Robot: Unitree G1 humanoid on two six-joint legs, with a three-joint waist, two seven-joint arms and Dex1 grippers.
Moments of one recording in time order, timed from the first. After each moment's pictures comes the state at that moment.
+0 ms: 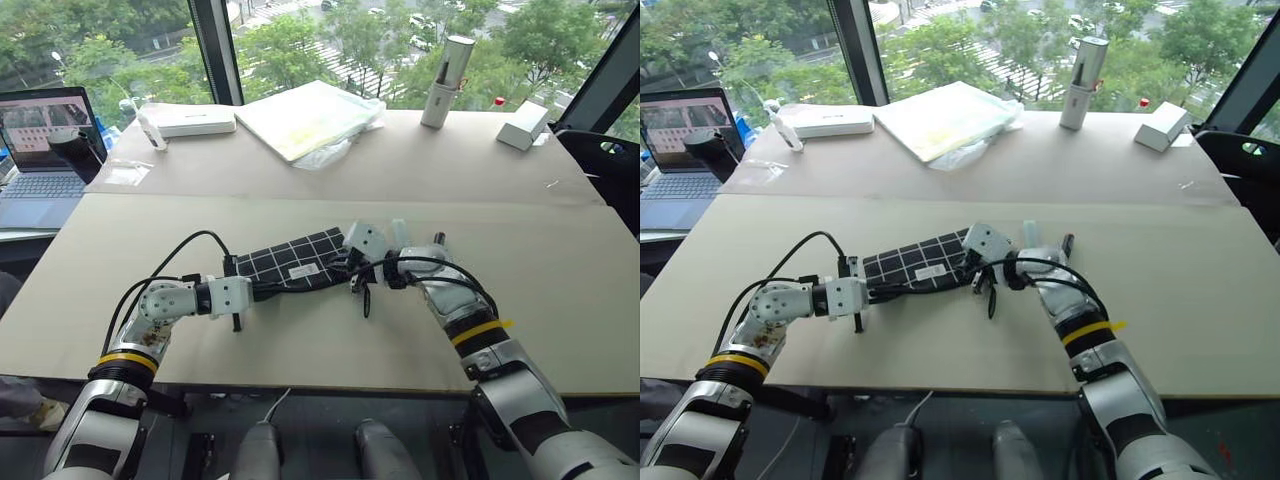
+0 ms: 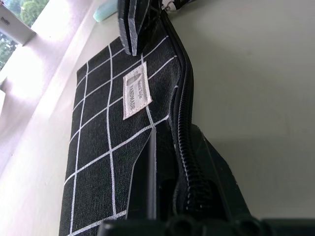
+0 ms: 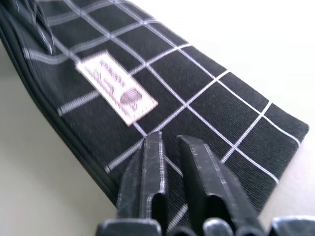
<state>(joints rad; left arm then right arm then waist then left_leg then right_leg) -0.49 0.61 -0.20 0.60 -0.01 -0.66 -1.03 -0.75 -0.29 0.23 0.44 0.04 0.29 0.90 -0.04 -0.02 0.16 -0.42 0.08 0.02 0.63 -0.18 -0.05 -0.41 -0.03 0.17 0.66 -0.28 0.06</state>
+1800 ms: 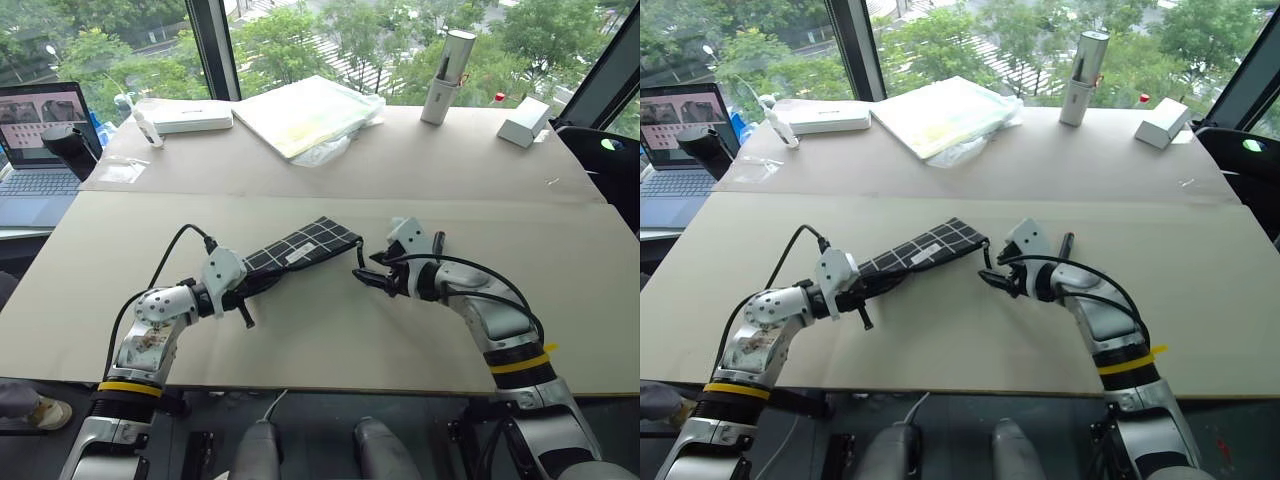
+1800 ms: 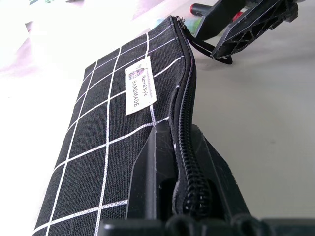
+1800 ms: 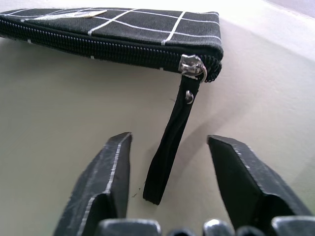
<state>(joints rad) -0.32 0.53 -0.04 0.12 -0.26 0.01 -0.94 -0.54 -0.43 0.15 0.05 0.21 0.63 0.71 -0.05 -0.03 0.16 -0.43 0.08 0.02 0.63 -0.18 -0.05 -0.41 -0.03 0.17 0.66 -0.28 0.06</state>
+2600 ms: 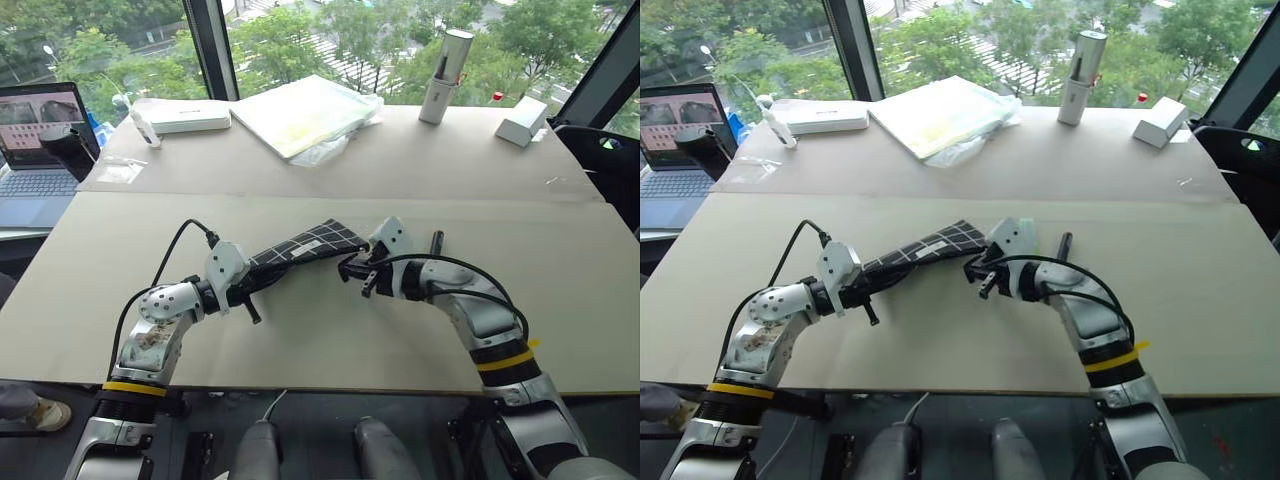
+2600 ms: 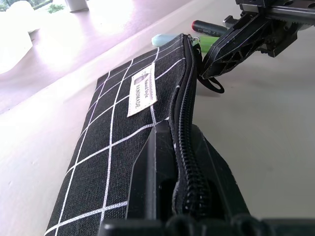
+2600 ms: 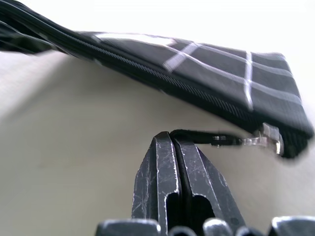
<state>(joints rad) -0.32 0.51 -0.04 0.06 -0.28 0.07 -0.91 -0.58 -0.34 0.22 0.00 0.23 0.64 0.80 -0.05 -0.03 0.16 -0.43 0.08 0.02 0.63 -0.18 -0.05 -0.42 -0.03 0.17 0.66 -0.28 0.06</state>
